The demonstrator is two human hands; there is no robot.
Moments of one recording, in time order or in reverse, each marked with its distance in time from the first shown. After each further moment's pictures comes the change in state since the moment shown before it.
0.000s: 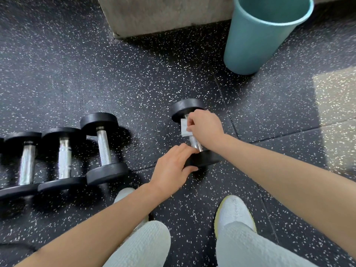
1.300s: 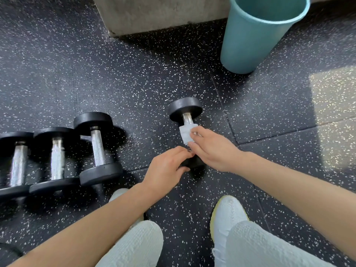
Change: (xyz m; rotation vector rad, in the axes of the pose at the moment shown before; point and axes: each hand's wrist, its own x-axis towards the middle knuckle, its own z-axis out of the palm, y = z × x) left_hand -0.001 -0.008 0.003 -0.015 0.001 0.043; right_hand -0.067 0.040 0.005 -0.052 -0.107 -0.373
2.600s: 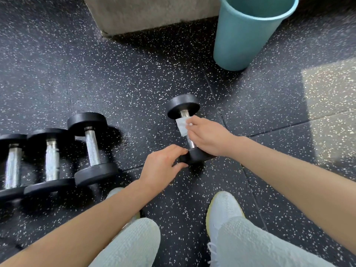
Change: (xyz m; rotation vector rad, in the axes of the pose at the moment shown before) left_hand 0.003 -0.001 0.006 0.005 0.050 -0.040; right_hand 0.016 0.019 -0.014 -0.050 -0.031 0.004
